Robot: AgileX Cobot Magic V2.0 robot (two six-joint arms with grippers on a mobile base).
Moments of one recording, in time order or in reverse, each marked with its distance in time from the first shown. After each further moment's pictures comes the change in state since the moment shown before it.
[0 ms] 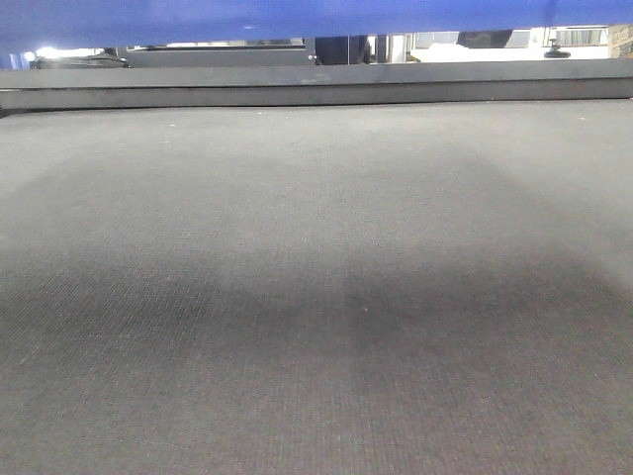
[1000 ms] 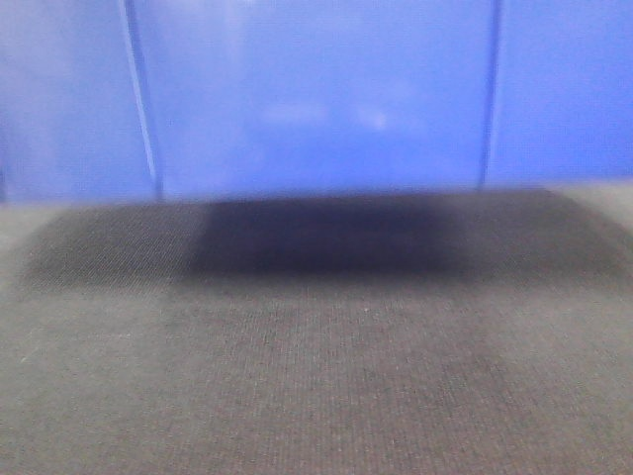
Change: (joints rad) left arm 0.039 0.483 -0.014 -0.047 -0.388 0.011; right arm -0.142 0.390 0.000 -0.029 -0.190 -0.003
